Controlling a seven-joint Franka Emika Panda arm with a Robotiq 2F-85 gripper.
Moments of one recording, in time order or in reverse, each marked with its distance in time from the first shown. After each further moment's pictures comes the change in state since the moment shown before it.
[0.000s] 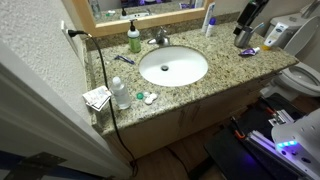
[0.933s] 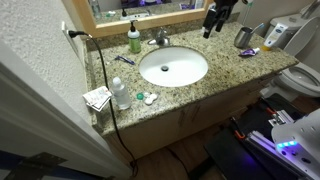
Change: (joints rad) arm 0.013 0.391 0.032 0.258 0.055 0.035 0.061
